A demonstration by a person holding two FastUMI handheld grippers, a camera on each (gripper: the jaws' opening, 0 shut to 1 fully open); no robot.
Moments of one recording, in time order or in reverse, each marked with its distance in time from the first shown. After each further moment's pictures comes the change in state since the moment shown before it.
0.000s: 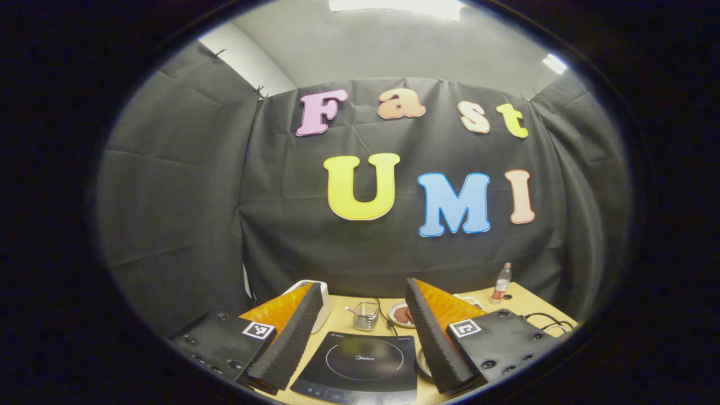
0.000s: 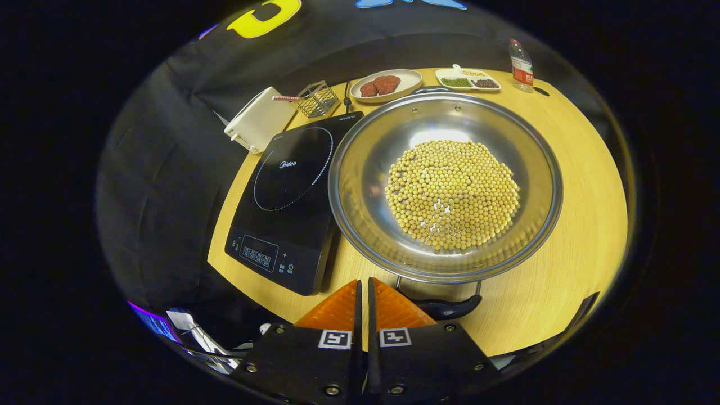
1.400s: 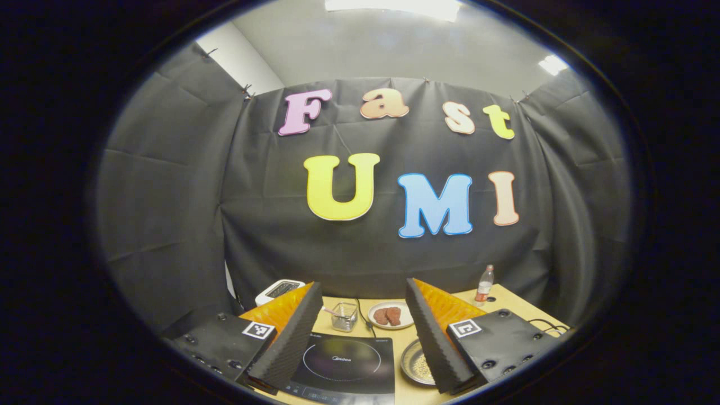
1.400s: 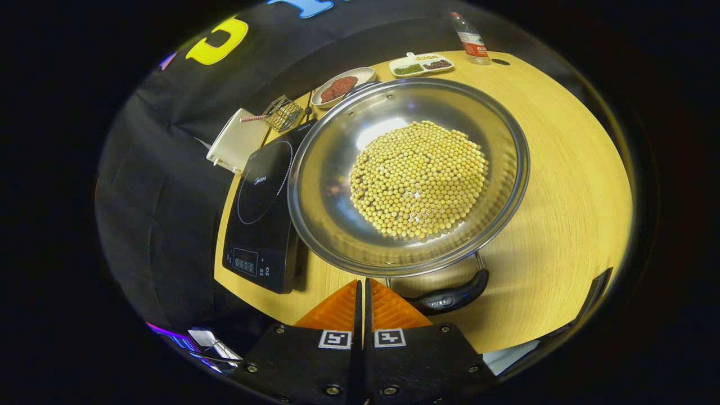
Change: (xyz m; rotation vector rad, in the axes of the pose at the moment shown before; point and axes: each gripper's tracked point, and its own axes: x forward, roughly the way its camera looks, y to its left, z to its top) left arm 0.005 -0.058 0.002 -0.010 -0.011 -0.086; right arm -0.010 -0.056 -0.012 0.158 -0.030 0.017
